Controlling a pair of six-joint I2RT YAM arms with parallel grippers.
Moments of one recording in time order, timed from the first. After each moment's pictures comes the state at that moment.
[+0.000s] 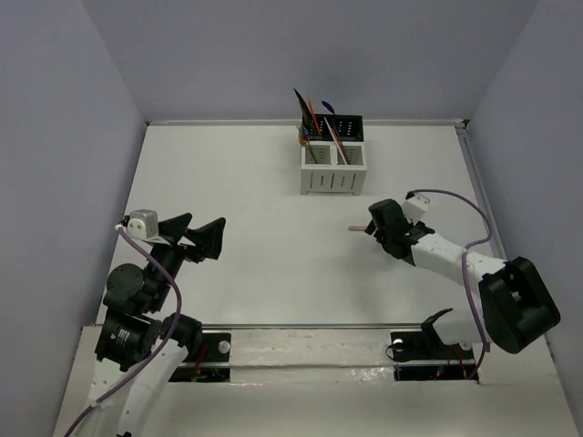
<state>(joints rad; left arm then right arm) -0.37 0.24 0.67 -0.32 -0.02 -0.40 0.51 1.31 0.66 -0.26 0.62 0.91</state>
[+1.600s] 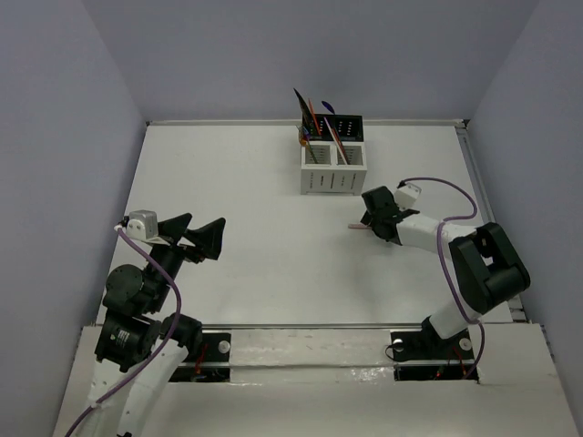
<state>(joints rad) -0.37 0.23 0.67 -0.32 -0.02 -0.40 0.44 1.59 0.80 -0.20 0.63 0.86</state>
